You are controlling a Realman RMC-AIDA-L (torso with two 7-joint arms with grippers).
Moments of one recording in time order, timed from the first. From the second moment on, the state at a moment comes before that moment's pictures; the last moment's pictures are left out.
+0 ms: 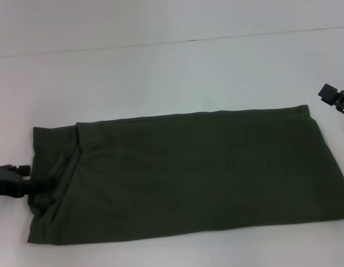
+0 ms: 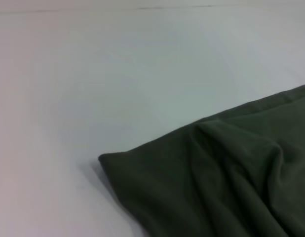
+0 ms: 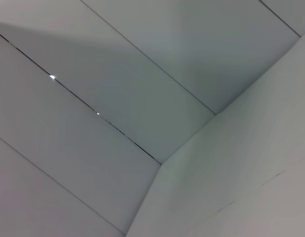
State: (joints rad) left arm -0.49 -2.13 0.52 0.84 2.47 1.35 -1.75; right arm 0.34 2.03 -0.01 -0.50 -2.06 -1.69 1.74
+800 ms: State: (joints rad) left arm -0.50 -2.14 0.53 0.84 2.47 1.41 -1.76; right arm 0.34 2.03 -0.01 -0.50 -2.06 -1.69 1.74
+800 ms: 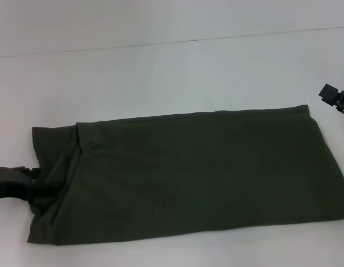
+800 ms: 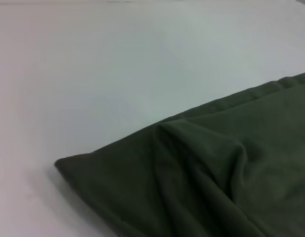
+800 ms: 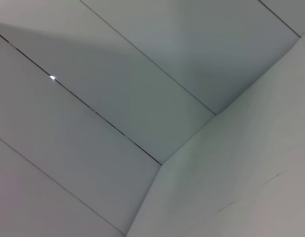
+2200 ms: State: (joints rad) left arm -0.52 -2.14 0.61 0.86 2.48 1.41 -1.83; right arm 0.34 2.03 0.00 -0.50 -2.06 -1.70 1.74
